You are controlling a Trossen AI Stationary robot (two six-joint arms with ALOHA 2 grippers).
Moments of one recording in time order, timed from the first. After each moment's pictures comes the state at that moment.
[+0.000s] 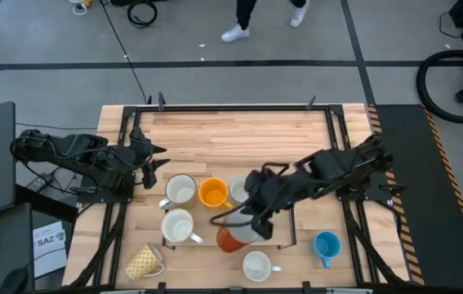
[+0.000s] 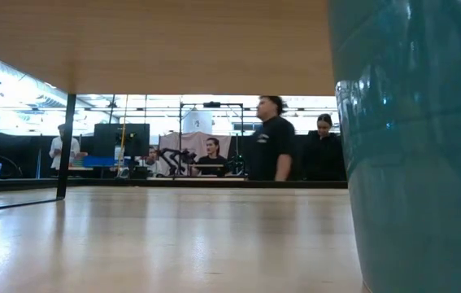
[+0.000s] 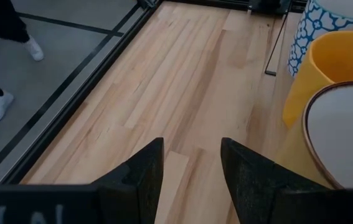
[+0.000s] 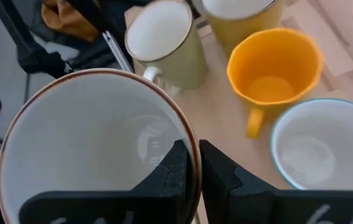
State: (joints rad) left arm -0.26 0.81 1.02 -0.90 -0.57 -0.35; right arm 0.44 1.82 2.20 -1.14 0.16 0.76
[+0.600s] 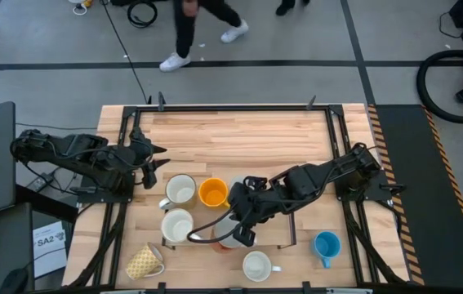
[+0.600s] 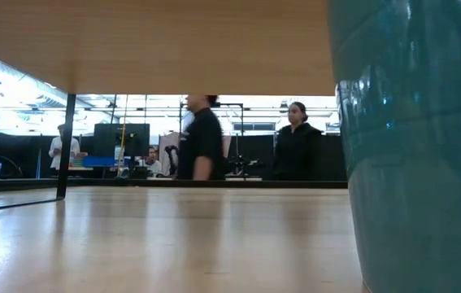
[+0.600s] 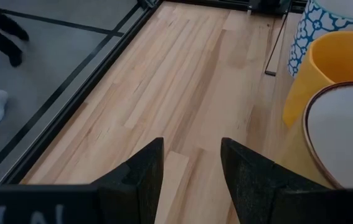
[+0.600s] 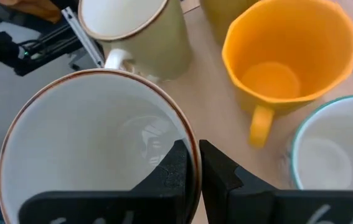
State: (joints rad) left arm -0.26 0.80 1.02 -0.90 -0.57 -0.35; right arm 0.43 1.95 2.19 -1.13 0.18 0.76
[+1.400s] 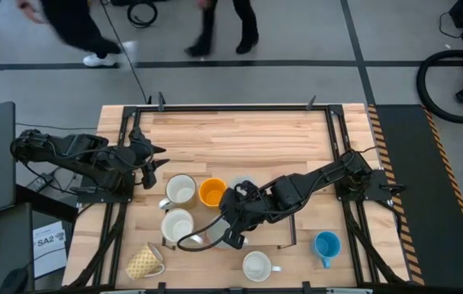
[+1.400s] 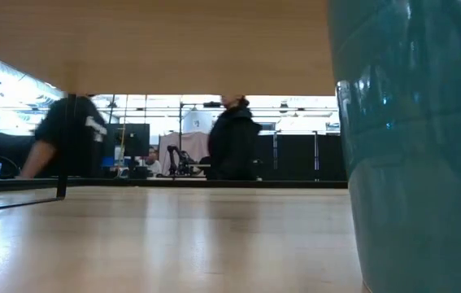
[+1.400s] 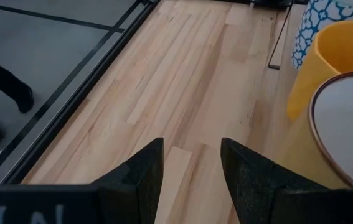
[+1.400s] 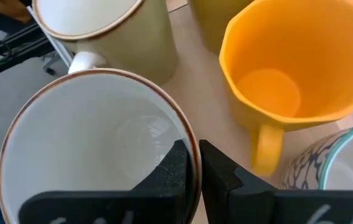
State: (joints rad) left arm -0.26 0.81 1.02 -0.92 -0.57 -0.35; right arm 0.43 2.03 2.19 -1.09 0.26 0.76
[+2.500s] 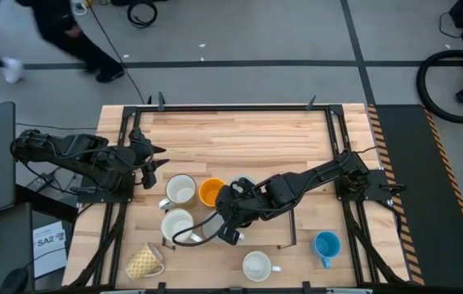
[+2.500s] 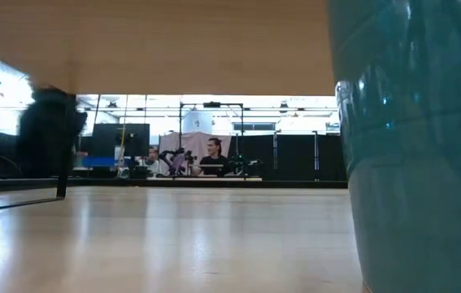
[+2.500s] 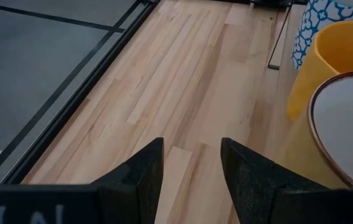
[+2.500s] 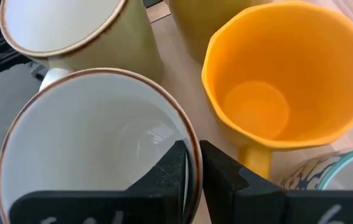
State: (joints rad) left arm -0.26 0.81 1.02 -0.92 -0.57 -0.36; right arm 0.40 2.06 2.19 -1.08 0.29 0.74
